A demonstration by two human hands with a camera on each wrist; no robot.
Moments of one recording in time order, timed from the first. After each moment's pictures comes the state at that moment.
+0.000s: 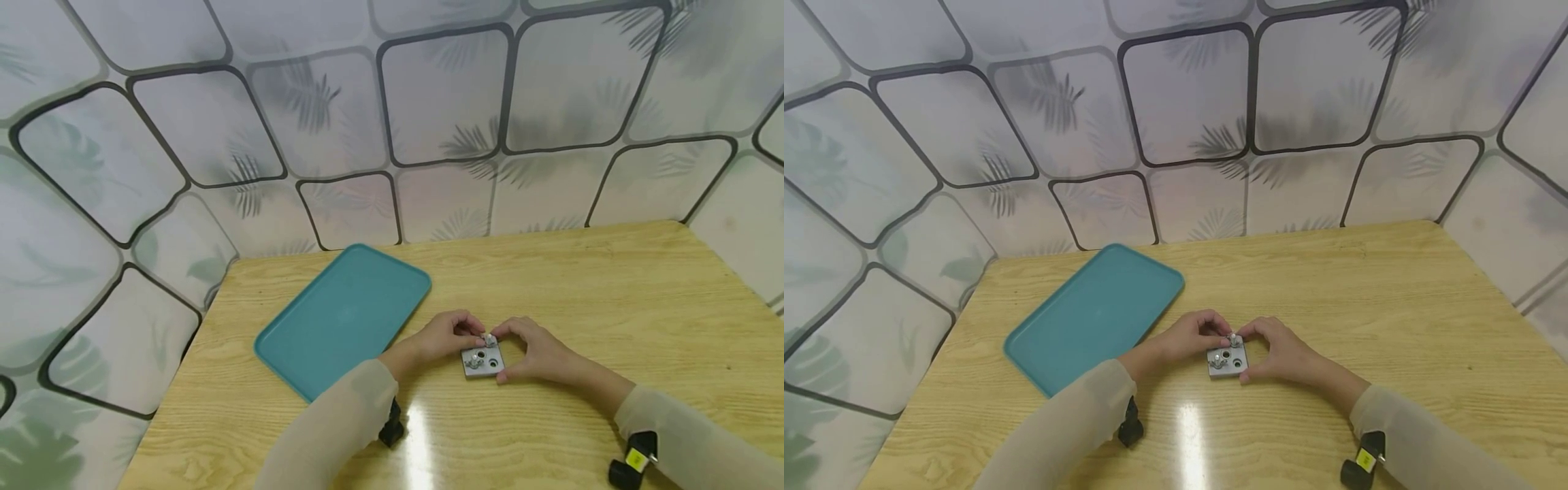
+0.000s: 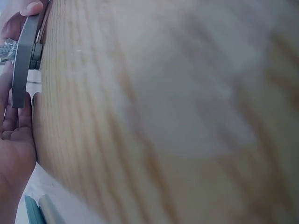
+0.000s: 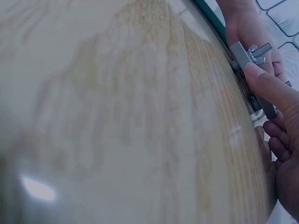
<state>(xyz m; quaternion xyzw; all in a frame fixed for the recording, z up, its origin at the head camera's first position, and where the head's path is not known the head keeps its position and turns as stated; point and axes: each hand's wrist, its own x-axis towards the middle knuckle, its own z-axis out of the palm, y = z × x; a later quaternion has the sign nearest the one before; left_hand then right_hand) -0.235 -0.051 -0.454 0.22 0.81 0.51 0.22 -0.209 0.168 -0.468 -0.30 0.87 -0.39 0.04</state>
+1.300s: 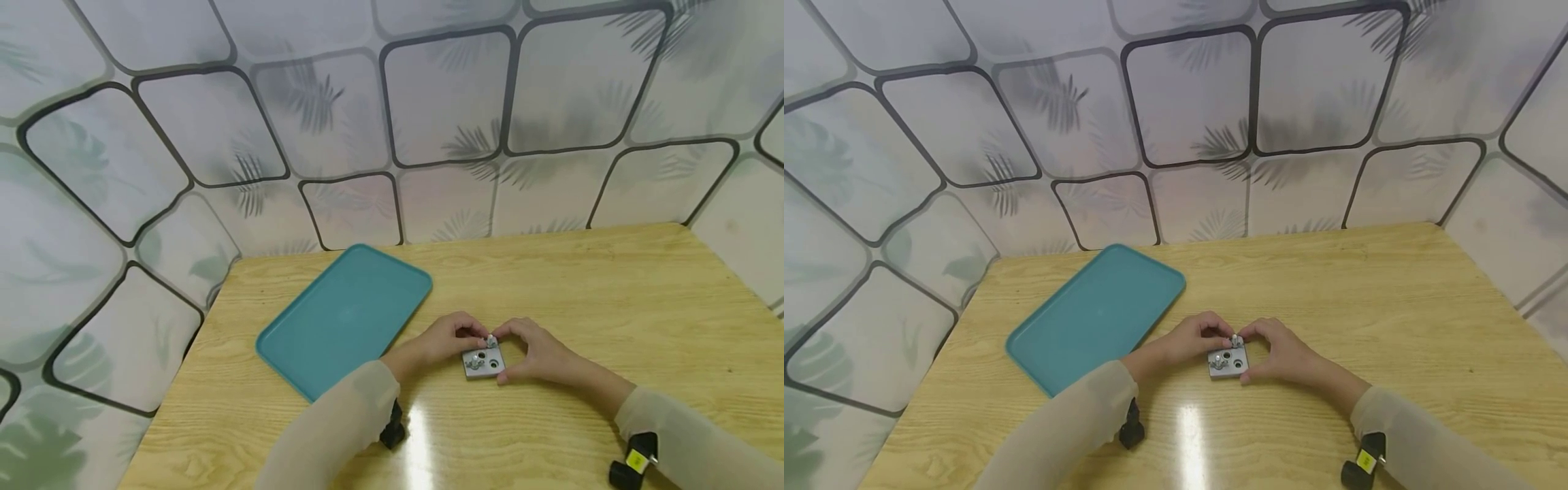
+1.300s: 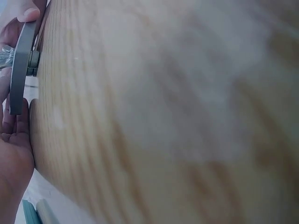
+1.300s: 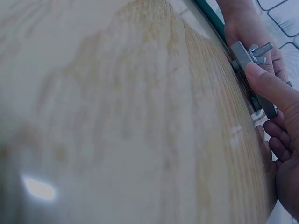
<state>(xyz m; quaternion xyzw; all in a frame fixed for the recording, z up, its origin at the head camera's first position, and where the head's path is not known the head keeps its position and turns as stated) -0.232 -0.050 -0.456 0.25 0.82 0.48 0.18 -0.210 0.168 -0.469 -0.30 0.87 -0.39 0.04</state>
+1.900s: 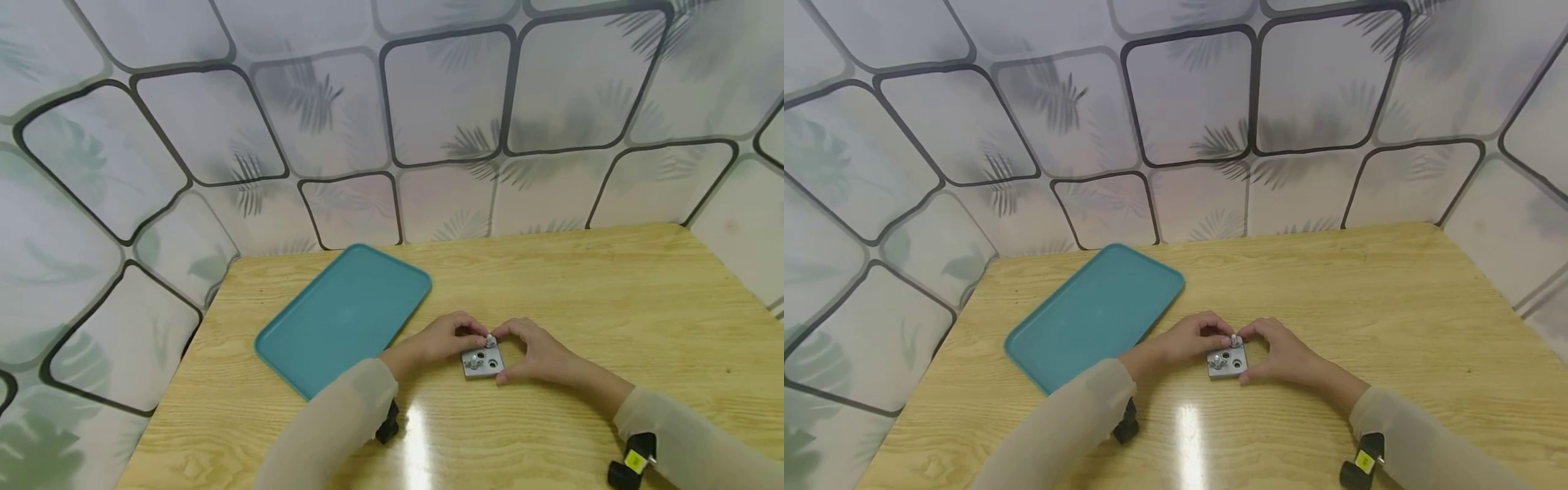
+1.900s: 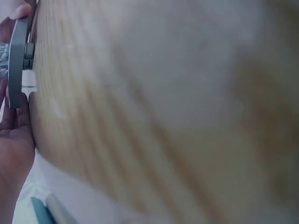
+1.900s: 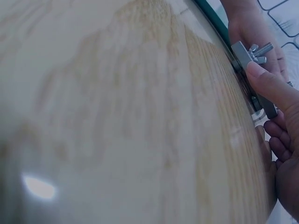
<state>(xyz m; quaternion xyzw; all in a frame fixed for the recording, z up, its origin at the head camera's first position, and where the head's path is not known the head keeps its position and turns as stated) -0.234 -0.053 -0.452 0.26 0.83 0.46 0.21 -0.210 0.168 -0.470 -0.30 0.87 -0.39 0.04</state>
